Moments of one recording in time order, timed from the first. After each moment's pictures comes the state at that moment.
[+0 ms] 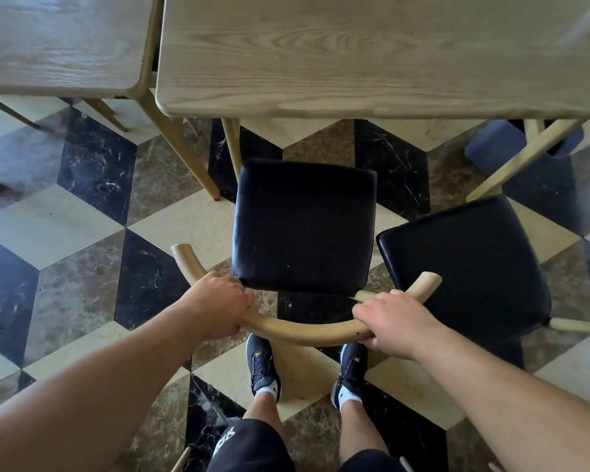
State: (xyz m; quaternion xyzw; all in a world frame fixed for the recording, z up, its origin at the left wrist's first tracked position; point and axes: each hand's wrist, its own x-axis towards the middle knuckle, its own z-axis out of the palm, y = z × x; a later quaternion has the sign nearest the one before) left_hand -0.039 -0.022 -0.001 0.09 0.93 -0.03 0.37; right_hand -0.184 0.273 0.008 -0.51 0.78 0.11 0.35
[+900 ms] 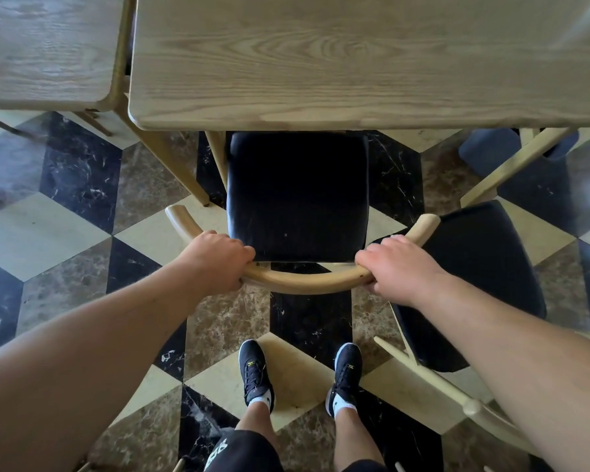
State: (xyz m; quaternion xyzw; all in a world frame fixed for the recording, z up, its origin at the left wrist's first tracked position) left_hand -0.147 -0.054 -0.006 0.05 0.94 -0.03 0.34; right_hand -0.295 0.242 0.005 -0.48 0.82 0.12 0.29
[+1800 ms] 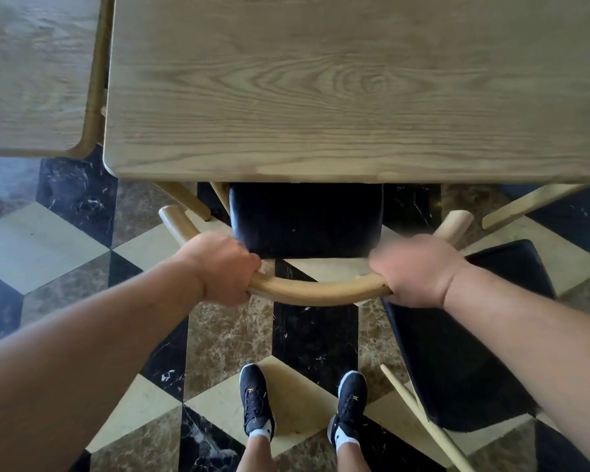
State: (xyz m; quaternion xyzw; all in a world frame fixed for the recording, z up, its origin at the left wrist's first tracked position) left_hand -0.267 -0.107 -0.020 0.08 0.92 -0.01 0.38; right_hand -0.431 0.179 -0.005 -0.57 0.74 0.18 0.30
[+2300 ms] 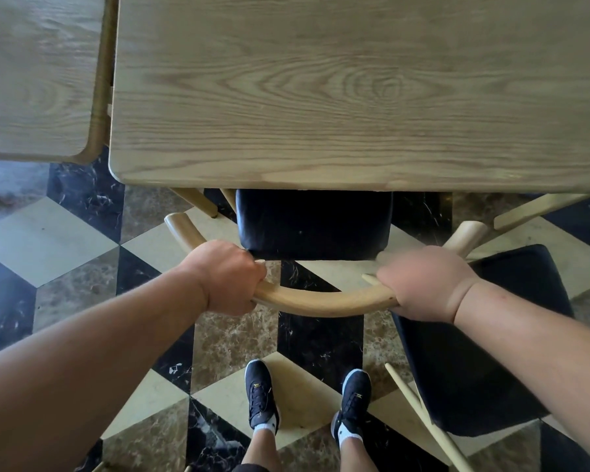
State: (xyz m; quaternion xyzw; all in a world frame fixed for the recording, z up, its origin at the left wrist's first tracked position) left_hand -0.269 -0.112 -0.025 0.09 0.92 0.00 0.38; right_hand -0.436 0.179 -0.012 -0.59 0.73 0.17 0.28
